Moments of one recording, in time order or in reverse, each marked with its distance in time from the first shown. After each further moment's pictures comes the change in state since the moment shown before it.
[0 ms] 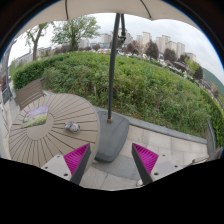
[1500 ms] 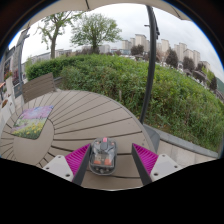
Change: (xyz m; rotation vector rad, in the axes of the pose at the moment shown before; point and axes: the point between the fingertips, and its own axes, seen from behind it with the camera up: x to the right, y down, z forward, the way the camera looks) arm -0.195 -0.044 0.294 0.081 -0.212 -0.092
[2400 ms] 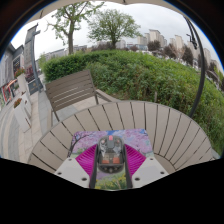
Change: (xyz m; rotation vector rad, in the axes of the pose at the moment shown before) arm -0.394 -0.098 0.037 -0.056 -0.196 -0.028
